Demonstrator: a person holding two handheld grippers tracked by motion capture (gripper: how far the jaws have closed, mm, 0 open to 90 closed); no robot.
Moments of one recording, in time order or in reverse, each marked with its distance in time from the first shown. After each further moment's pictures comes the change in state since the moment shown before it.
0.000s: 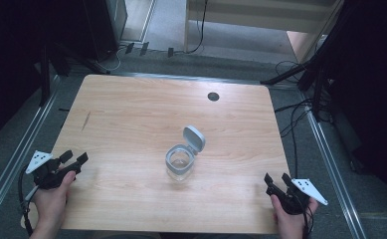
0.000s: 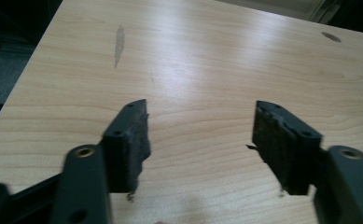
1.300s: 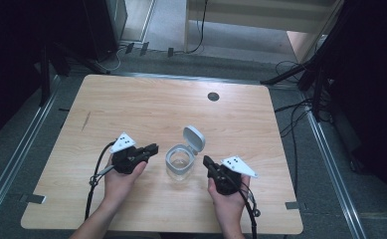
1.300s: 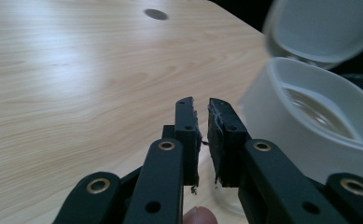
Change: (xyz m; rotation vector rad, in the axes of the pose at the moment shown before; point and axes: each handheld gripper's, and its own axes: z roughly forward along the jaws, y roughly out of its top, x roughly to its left) left arm -0.180 0.027 0.078 0.135 -0.465 0.188; right arm 0.186 0.029 0.033 0.029 0.356 -0.075
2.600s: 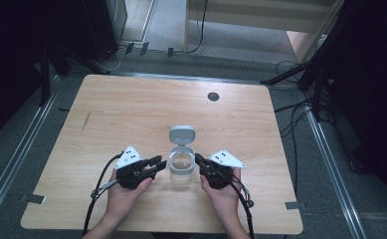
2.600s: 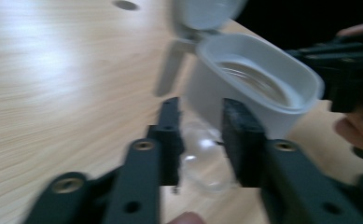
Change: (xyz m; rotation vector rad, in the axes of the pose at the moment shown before) left arm -0.018 -0.017 -0.024 -0.018 0.046 -0.009; right arm -0.001 0.007 0.028 0.054 0.087 -0.127
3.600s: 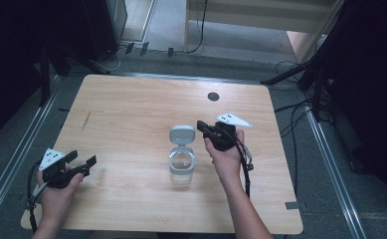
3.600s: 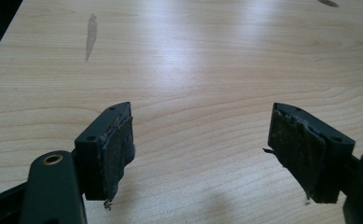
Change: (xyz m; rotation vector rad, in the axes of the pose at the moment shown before) left arm 0.136 -0.048 -0.096 -0.016 0.401 -0.105; right arm -0.040 0.083 0.034 -0.041 0.049 0.078
